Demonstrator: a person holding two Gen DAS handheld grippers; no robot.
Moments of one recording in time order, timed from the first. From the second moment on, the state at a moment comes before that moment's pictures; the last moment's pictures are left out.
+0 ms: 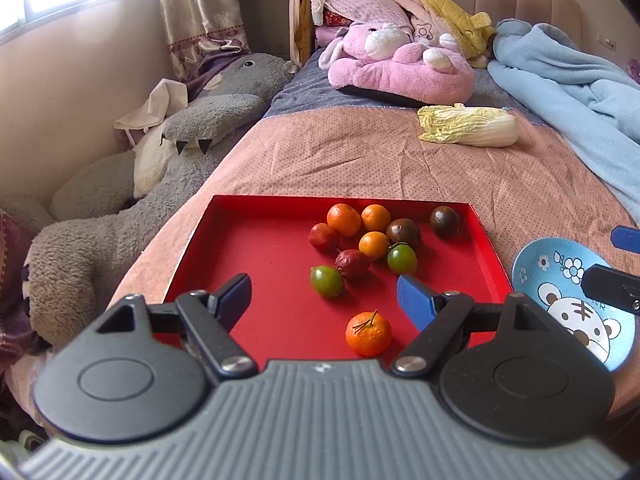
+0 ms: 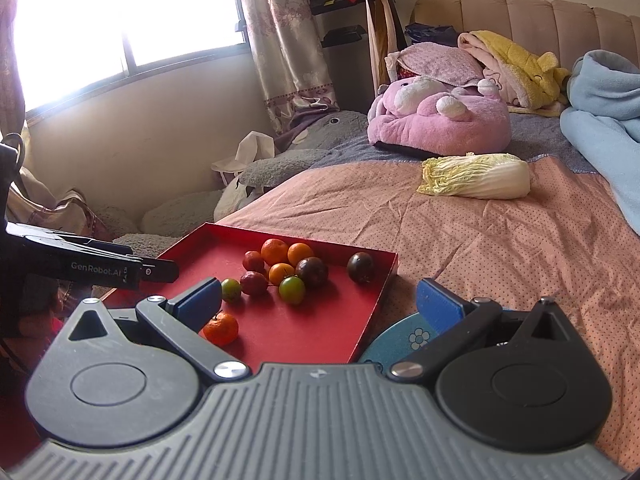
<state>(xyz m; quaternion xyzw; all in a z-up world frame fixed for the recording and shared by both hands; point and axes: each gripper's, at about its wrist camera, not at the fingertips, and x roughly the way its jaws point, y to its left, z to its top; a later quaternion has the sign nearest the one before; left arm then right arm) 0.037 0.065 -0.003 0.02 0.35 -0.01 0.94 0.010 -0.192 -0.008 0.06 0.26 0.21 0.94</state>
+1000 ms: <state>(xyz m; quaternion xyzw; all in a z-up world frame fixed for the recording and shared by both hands) 0.039 0.085 -0.012 -0.02 0.38 0.00 0.92 0.054 -0.111 -0.040 -0.03 0.29 0.26 0.92</state>
